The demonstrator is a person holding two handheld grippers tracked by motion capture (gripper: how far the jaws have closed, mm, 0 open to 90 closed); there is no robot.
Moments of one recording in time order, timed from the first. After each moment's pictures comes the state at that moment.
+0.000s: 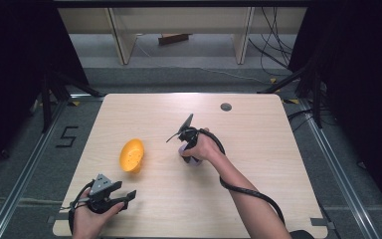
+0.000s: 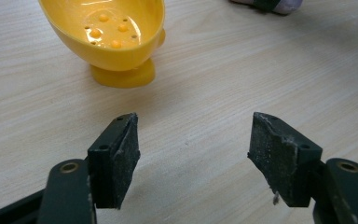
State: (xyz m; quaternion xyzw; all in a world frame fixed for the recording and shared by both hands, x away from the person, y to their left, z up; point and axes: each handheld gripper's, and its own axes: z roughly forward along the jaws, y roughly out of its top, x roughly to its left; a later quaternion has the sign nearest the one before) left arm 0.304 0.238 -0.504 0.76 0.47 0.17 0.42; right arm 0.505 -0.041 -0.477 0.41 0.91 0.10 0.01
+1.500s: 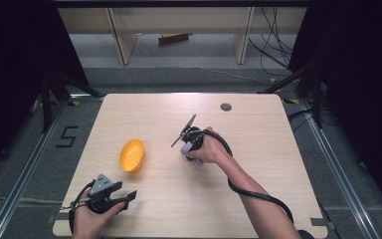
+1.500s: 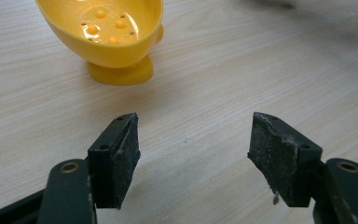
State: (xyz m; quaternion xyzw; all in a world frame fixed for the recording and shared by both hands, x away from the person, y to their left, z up) left arm 0.304 0.238 -0.506 0.76 0.47 0.16 0.42; right arm 0.492 -0.057 -0.461 0.33 0.93 0.14 0.05
